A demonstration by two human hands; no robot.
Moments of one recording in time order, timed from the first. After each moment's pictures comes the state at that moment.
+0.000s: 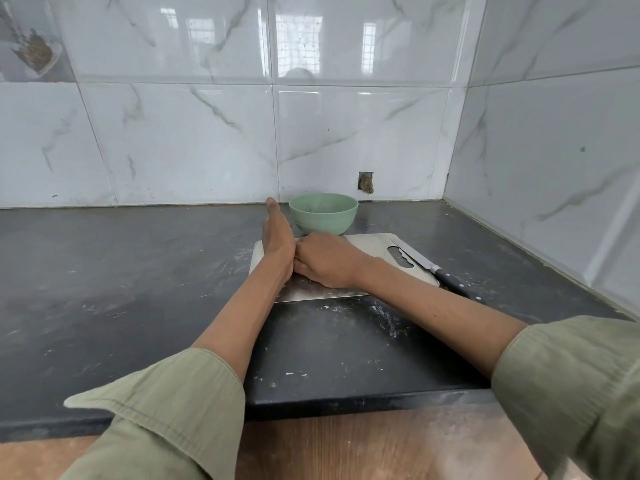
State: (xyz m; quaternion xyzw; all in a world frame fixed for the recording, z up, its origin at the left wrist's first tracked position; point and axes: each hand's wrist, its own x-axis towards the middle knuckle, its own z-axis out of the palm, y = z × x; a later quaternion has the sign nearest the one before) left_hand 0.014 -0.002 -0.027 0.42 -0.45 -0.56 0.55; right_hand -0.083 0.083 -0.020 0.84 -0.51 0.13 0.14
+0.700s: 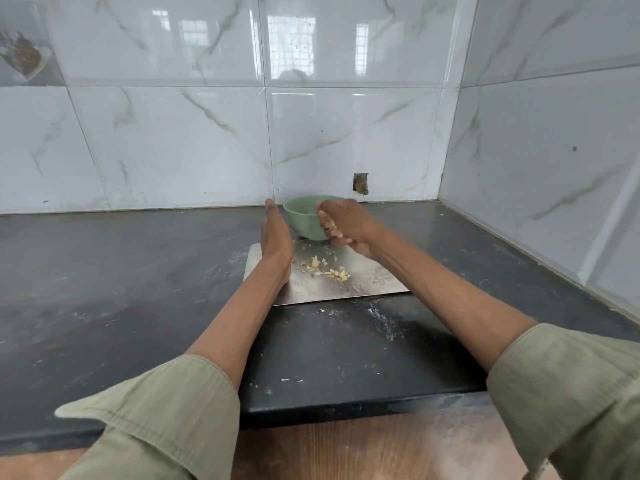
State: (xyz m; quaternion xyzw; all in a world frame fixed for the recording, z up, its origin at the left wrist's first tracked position) left_hand 0.010 -0.006 -0.028 0.39 -0.46 -0.59 0.54; right_hand -0.124 0.067 0.016 0.52 -0.53 0.54 -0.41
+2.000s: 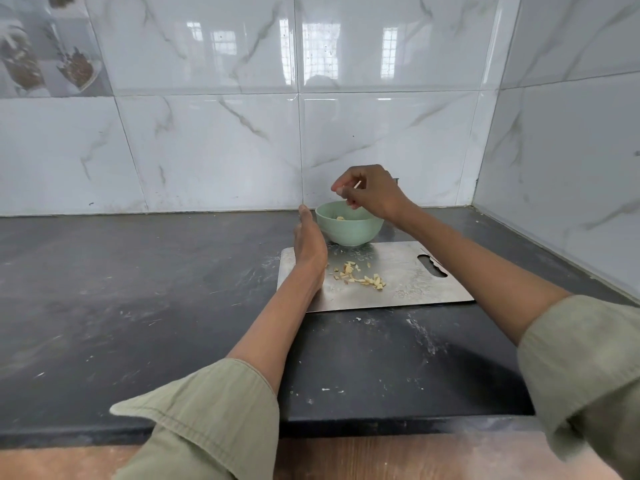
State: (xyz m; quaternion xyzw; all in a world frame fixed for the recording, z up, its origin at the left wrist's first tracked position) left_hand 0.014 0.009 -0.020 0.38 -0.44 -0.62 0.53; right_hand -0.133 0.031 0.061 0.70 -0.55 0.45 -0.07
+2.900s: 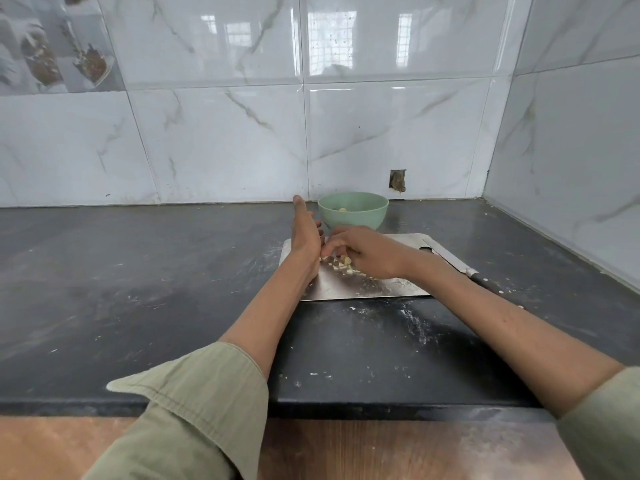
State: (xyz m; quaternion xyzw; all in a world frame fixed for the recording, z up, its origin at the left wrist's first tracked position) left_hand 0.020 0.015 -0.013 0.38 -0.43 -0.62 0.53; right_hand -0.108 0.090 -0.002 0.85 -0.49 0.20 -0.05
